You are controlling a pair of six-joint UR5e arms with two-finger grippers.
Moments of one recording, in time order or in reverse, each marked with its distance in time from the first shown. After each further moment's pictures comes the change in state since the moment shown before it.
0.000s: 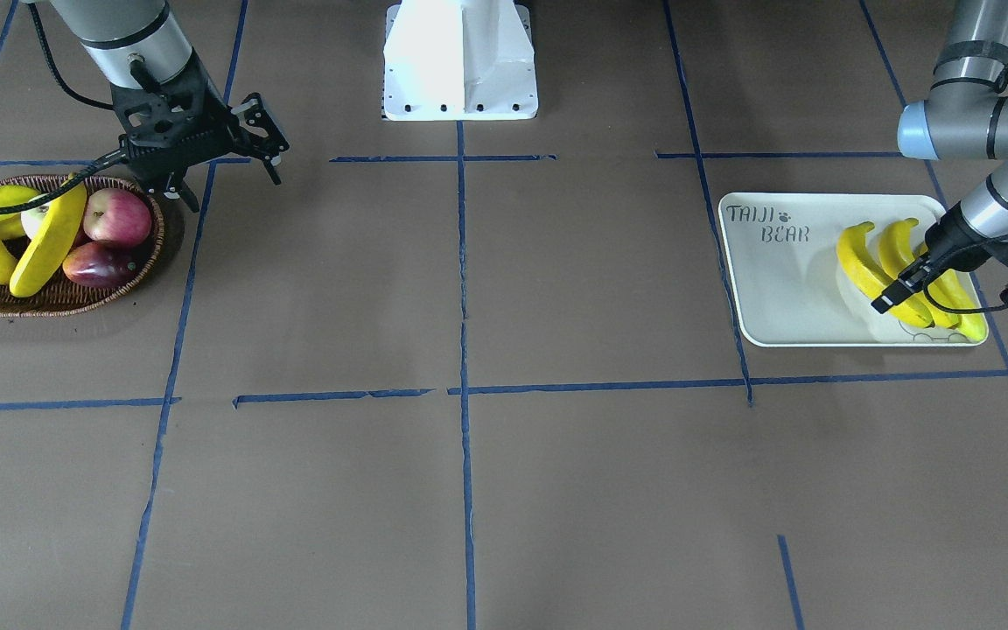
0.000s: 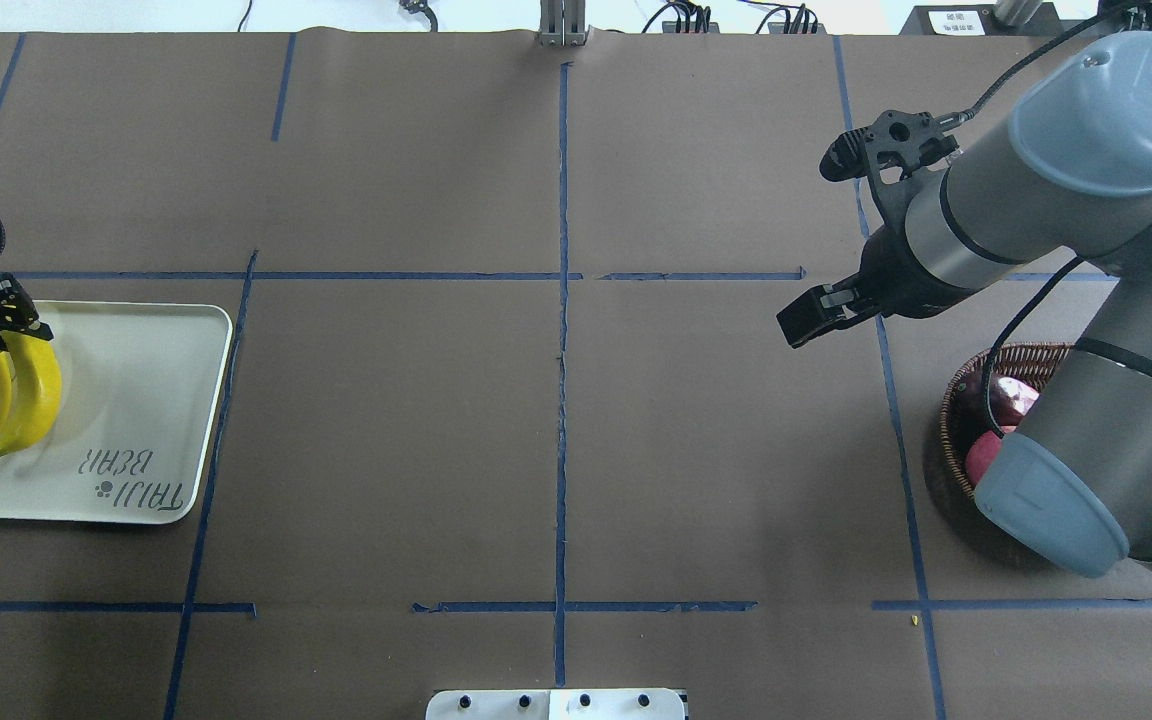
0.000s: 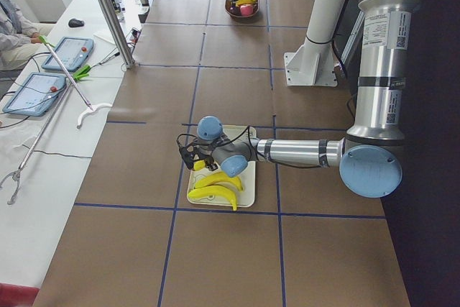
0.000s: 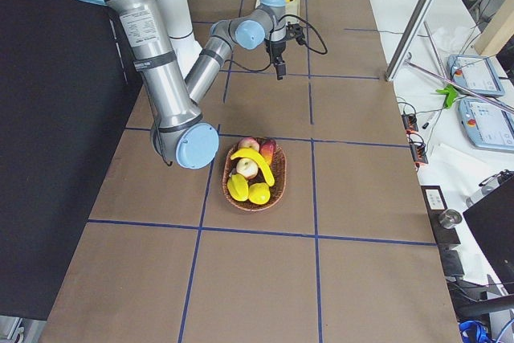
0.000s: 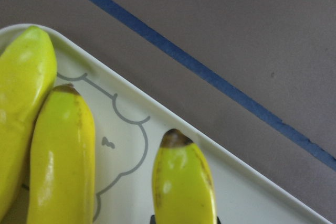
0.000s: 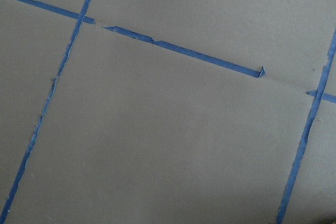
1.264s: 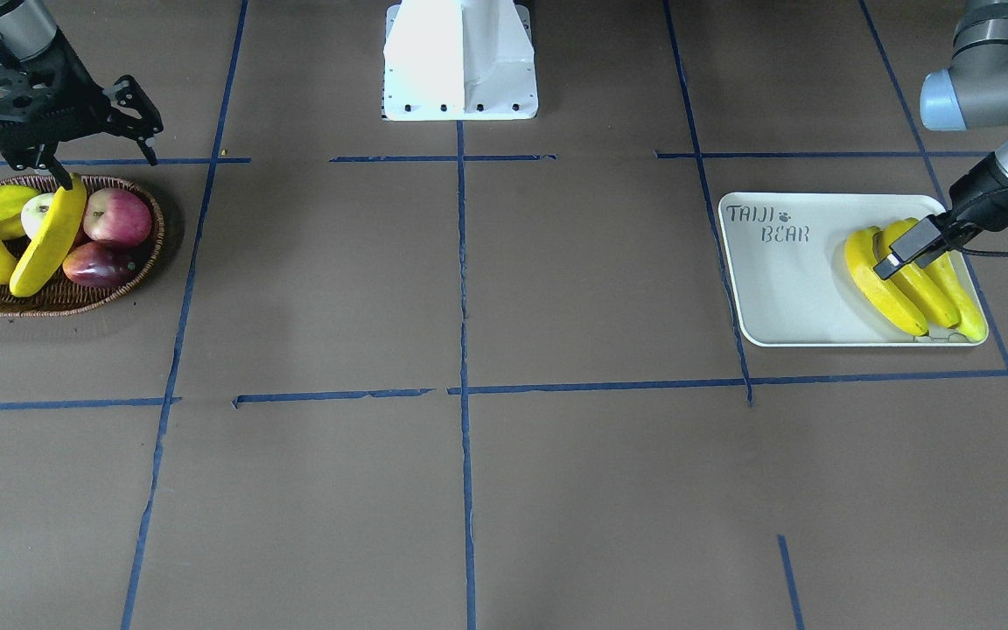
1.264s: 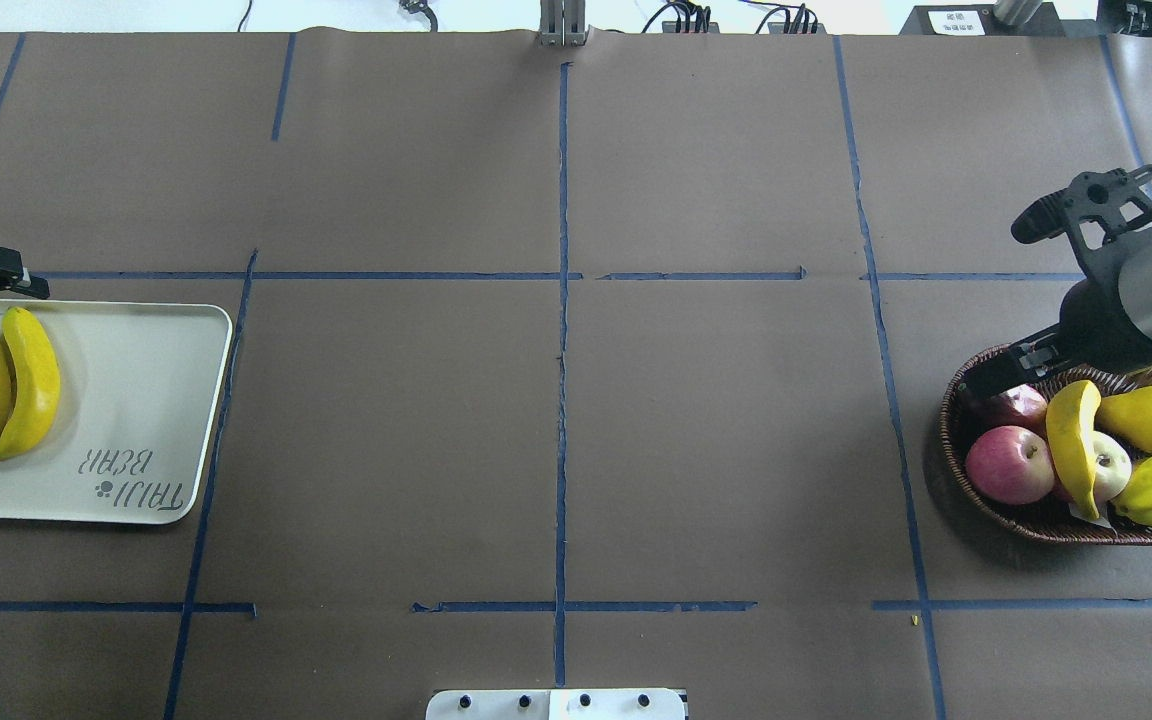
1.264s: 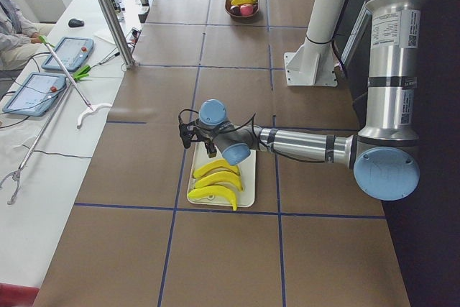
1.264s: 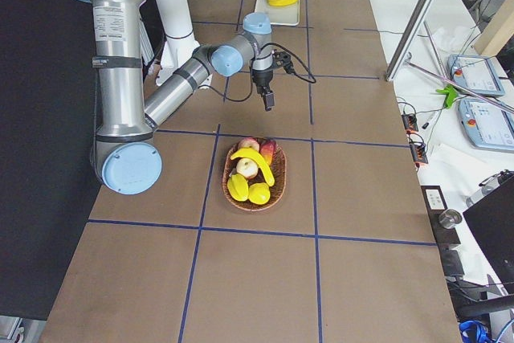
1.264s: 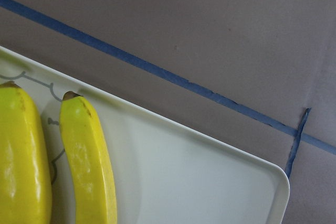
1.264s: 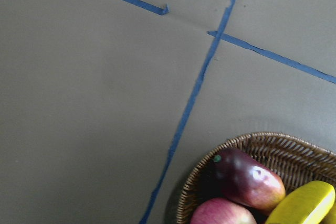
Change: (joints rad) left arm -0.076 0.032 -0.168 0.004 -0.106 0.121; right arm 0.084 -0.393 0.137 0.120 -0.020 -0.160
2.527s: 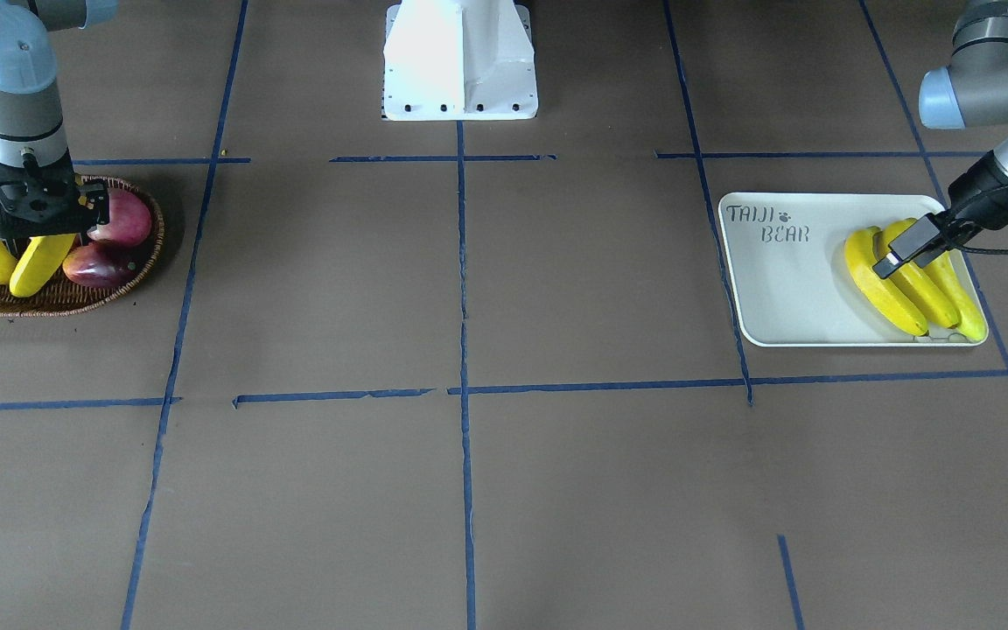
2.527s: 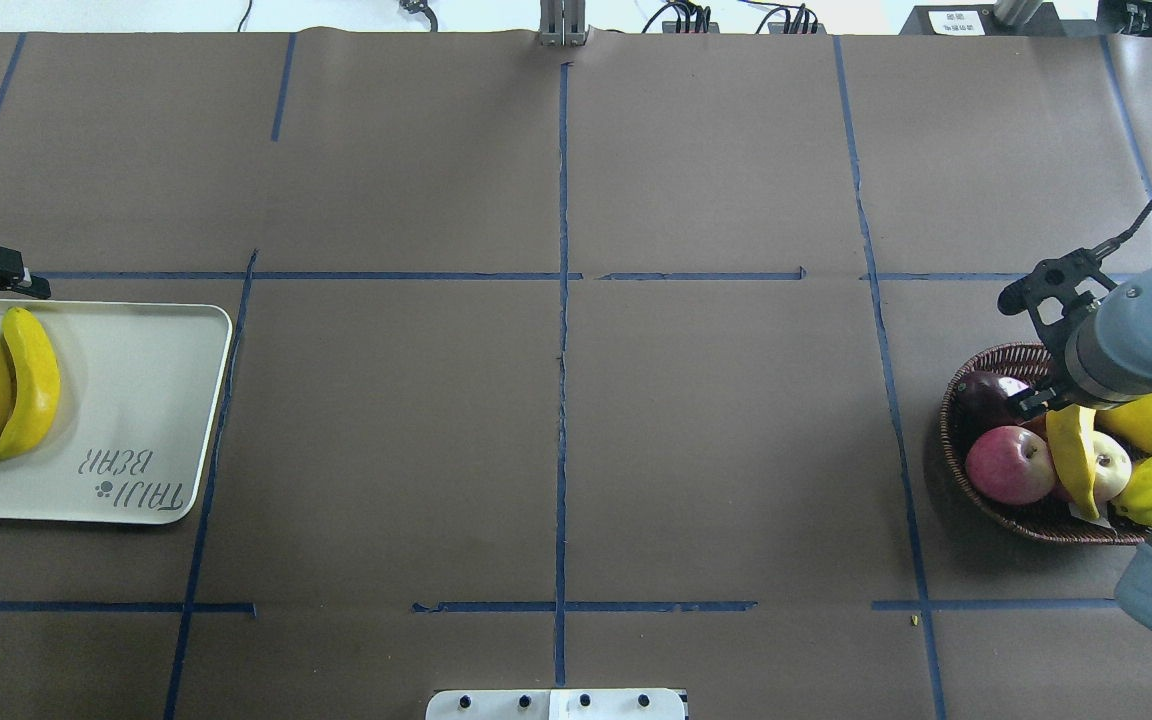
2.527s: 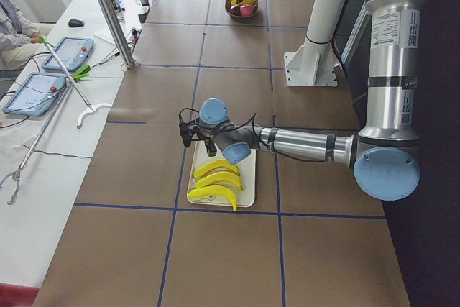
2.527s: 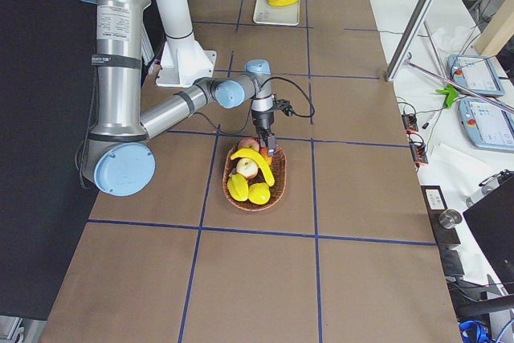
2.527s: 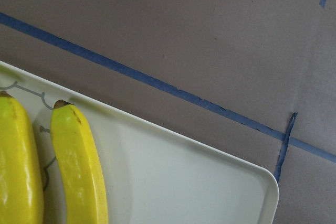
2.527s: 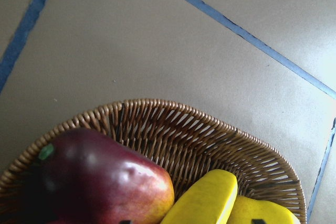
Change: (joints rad) left arm 0.004 0.003 -0.006 -0.002 0.004 -0.001; right arm -0.145 -0.051 -0.212 -0.004 -0.343 -0.005
